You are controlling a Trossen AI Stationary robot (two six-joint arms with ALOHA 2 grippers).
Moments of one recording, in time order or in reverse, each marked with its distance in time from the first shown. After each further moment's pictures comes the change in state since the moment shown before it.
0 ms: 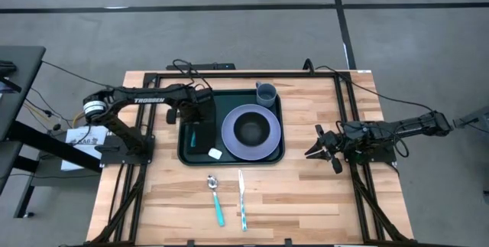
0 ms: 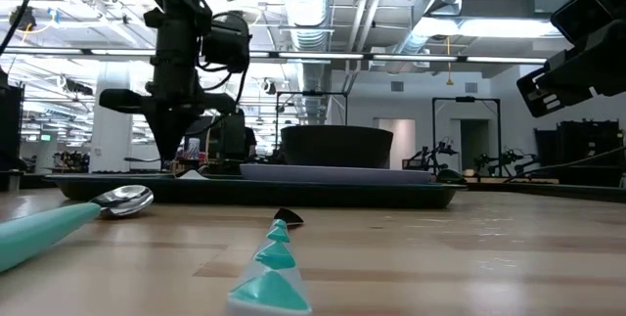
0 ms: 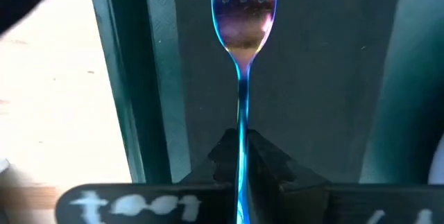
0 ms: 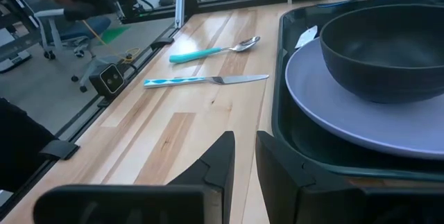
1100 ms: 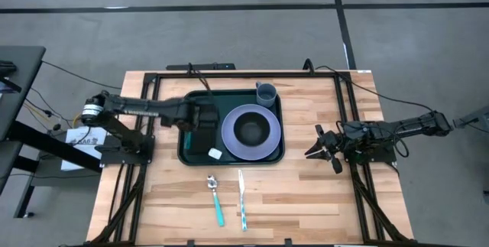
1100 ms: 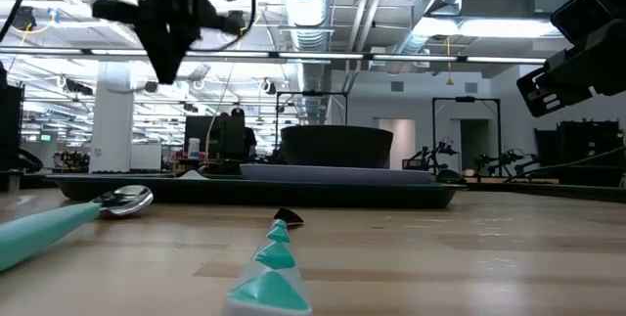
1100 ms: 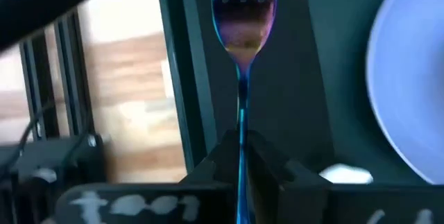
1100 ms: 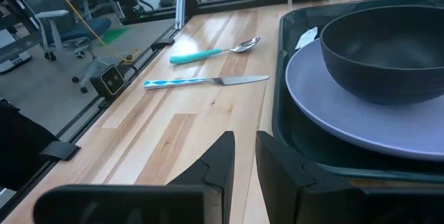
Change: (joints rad) left arm -0.418 -0.009 0.361 -0.493 -0.349 -0.281; right arm 0.000 0.000 0.000 0.004 0.000 0.001
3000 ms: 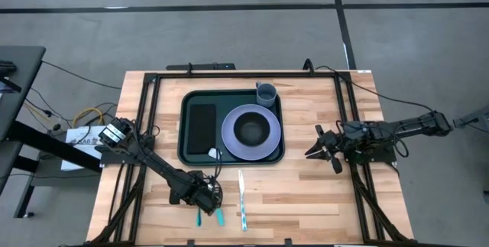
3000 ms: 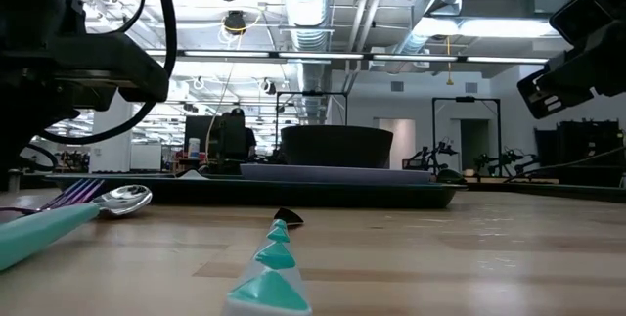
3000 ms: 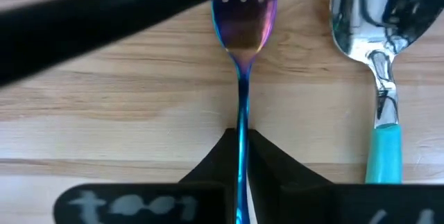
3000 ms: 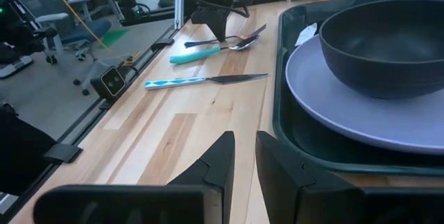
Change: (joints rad) left arm -0.609 0.344 -0.203 0.722 0.400 -0.762; right arm 0.000 0.000 0.000 -0.005 0.000 0.025
